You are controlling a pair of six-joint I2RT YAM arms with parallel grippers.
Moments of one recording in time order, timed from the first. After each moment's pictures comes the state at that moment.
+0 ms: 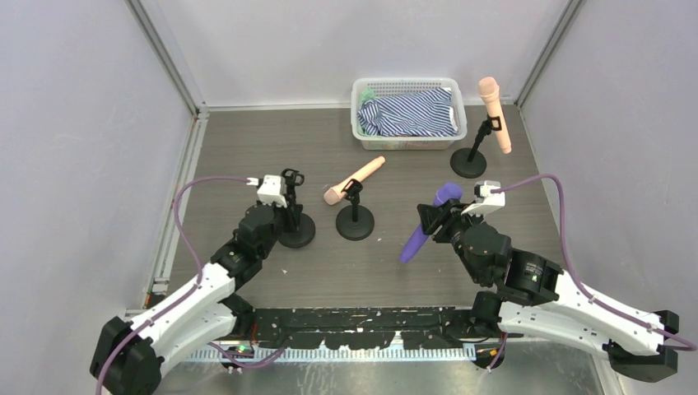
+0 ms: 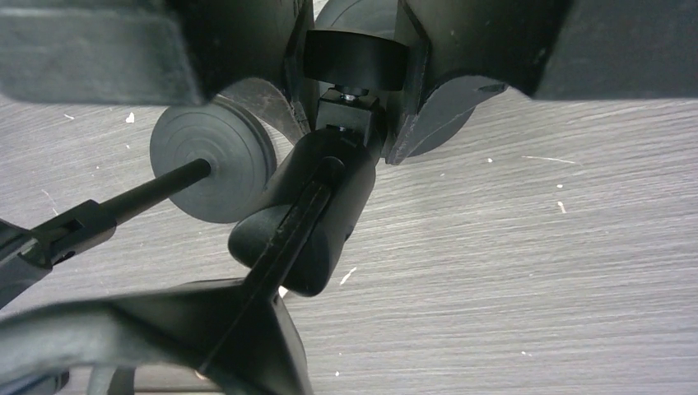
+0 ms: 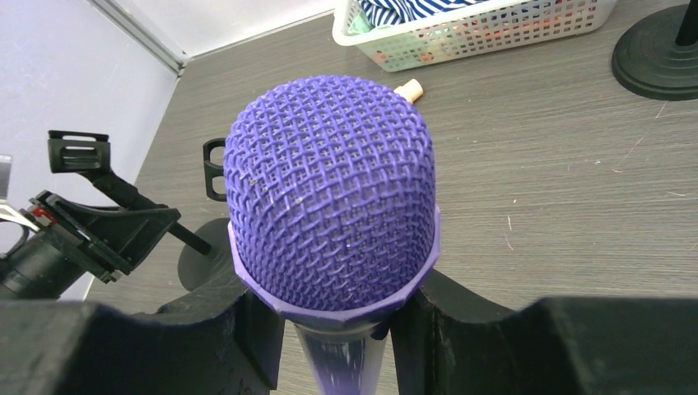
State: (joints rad) left arm -0.58 0.79 0.41 0.10 -0.28 -0.29; right arm 1.11 0.58 0.74 -0.44 0.82 0.68
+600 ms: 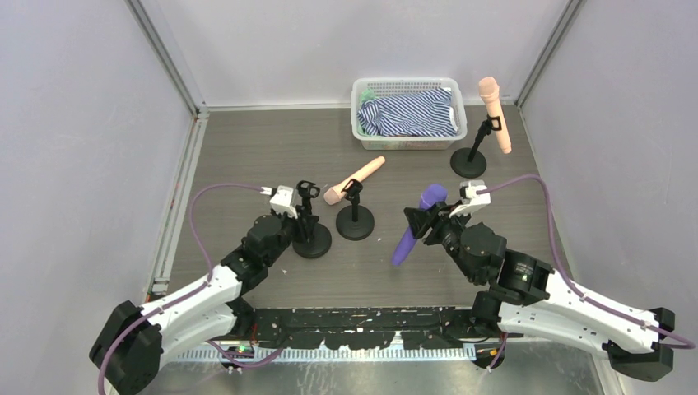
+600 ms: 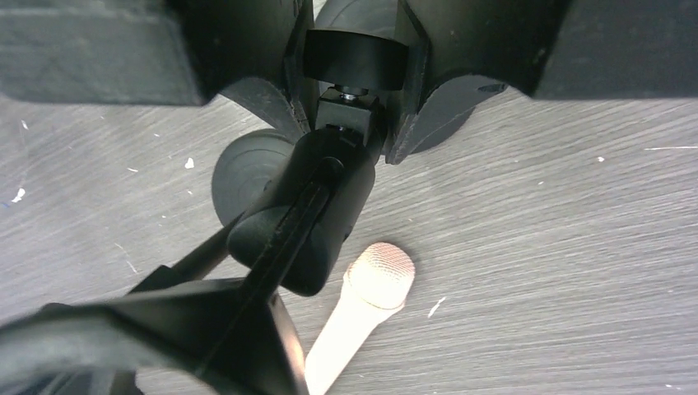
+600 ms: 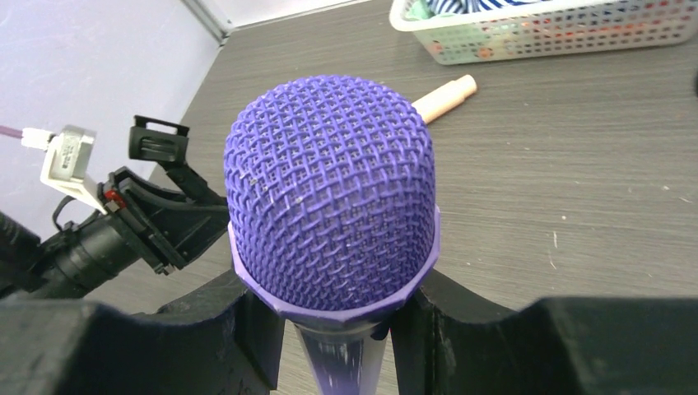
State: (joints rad) left arm -0.67 0.89 0.30 0.32 -0.20 -0.33; right arm 1.11 0.59 0.69 -0.32 0.71 0.60
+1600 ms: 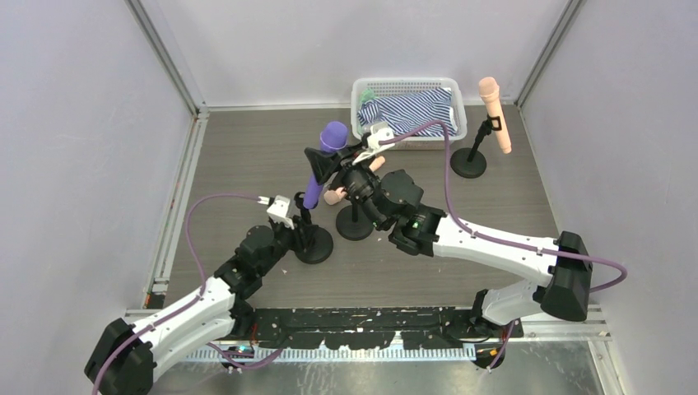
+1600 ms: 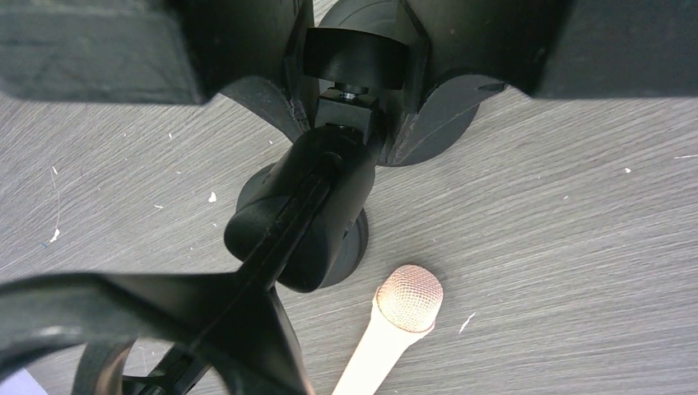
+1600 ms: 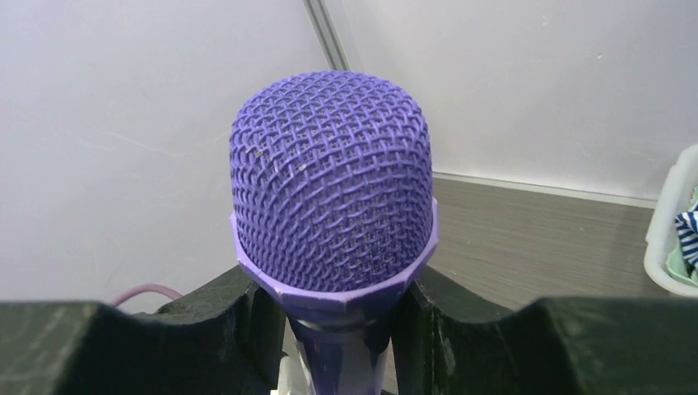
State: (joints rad) left arm -0.67 0.74 0.21 0.31 -0.10 -0.32; right arm 1.12 1.37 1.16 0.50 0.50 0.25
